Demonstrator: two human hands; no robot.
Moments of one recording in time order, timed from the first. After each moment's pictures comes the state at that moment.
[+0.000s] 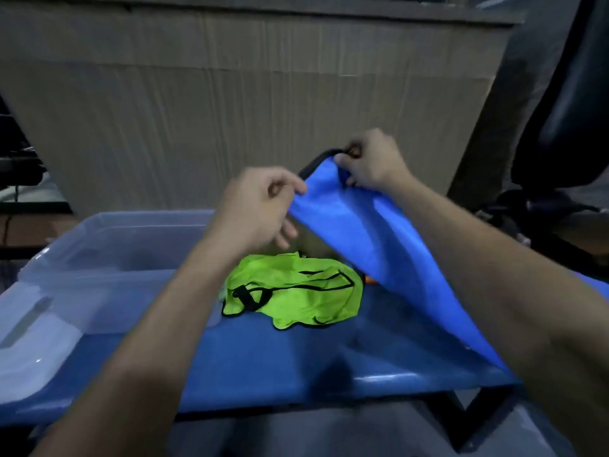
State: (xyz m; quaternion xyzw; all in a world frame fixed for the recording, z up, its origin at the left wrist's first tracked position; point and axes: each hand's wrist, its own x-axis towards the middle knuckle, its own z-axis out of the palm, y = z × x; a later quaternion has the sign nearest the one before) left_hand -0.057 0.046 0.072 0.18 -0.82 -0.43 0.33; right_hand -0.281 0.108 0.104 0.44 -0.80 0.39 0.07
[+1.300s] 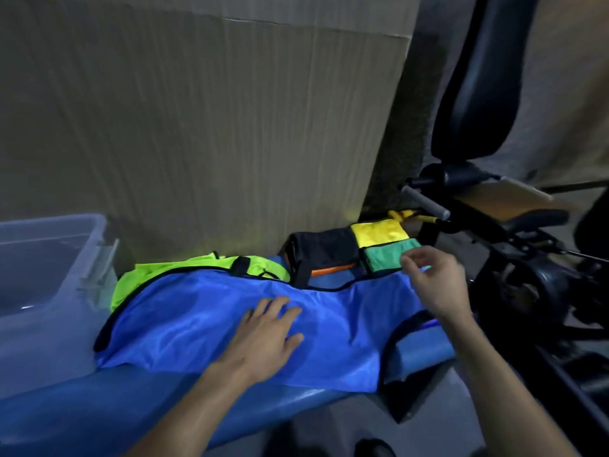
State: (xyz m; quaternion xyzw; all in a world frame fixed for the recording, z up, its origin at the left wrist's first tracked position) left_hand -0.183 0.085 -0.153 0.08 -0.99 -0.08 0.00; right_hand -0.371 0.322 -0.098 0.17 -0.88 0.42 0.15
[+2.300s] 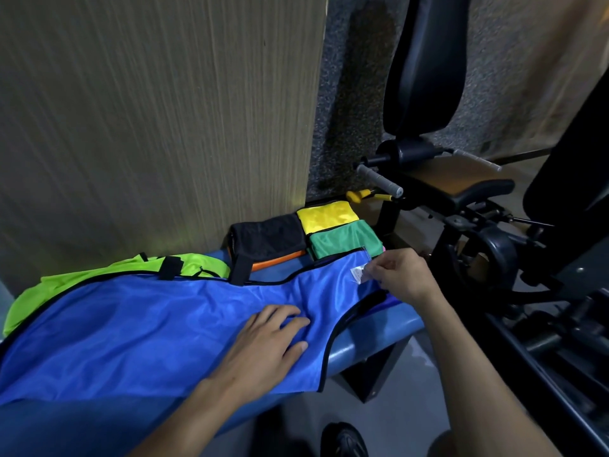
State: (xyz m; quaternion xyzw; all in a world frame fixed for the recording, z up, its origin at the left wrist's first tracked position) left_hand -0.234 0.156 -0.188 -0.05 -0.99 -0.14 0.08; right_hand -0.409 0.376 -0.110 0.14 -0.90 0.42 -0.06
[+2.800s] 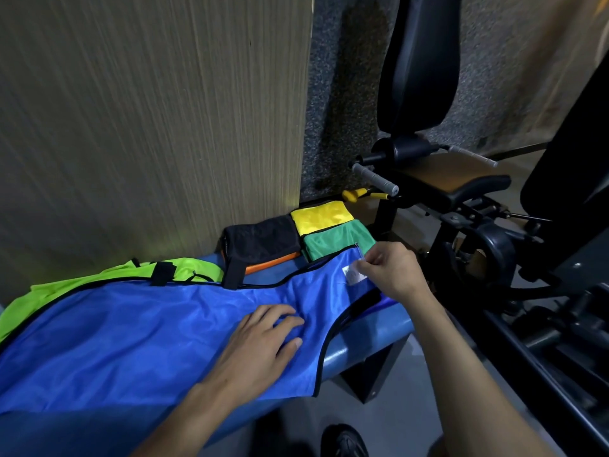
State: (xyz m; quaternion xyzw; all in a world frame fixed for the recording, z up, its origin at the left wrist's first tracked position) left_hand -0.241 0.155 -0.191 -0.05 -0.98 -0.16 0.12; right_hand -0.417 0.368 -0.111 0.14 -0.92 0.37 0.00
